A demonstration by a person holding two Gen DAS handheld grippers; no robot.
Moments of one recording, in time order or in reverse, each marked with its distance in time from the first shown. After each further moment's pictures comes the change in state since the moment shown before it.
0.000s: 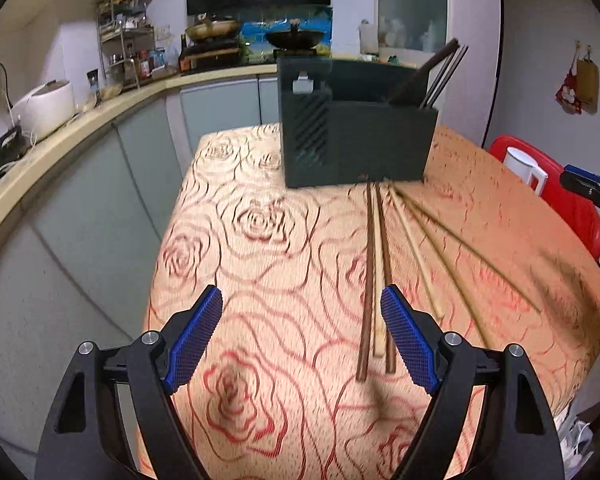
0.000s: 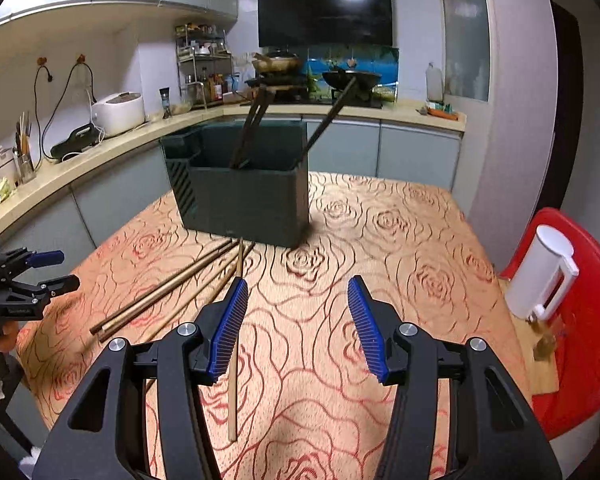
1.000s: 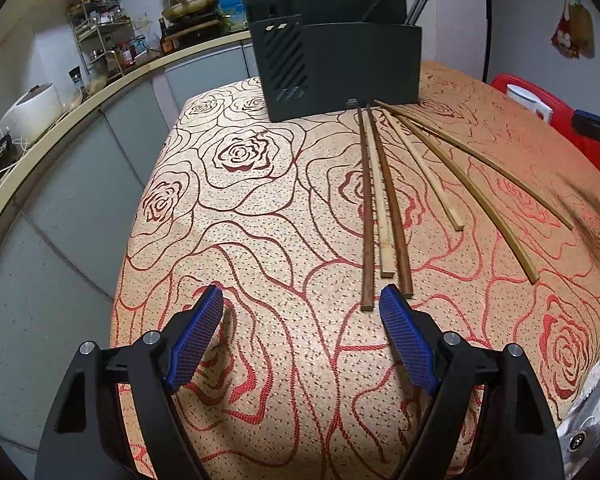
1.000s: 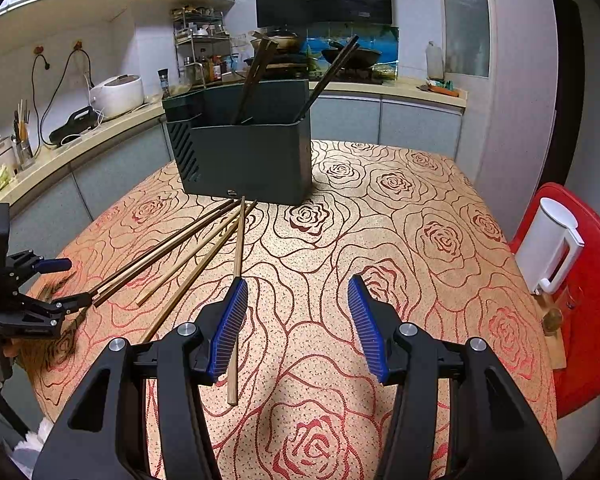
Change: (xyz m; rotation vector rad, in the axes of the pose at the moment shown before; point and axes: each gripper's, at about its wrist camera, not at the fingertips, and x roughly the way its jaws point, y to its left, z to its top) left arm 0.029 -0.020 -0.038 0.114 0.122 0.052; right arm 0.007 0.005 -0.035 0.008 0.061 0.000
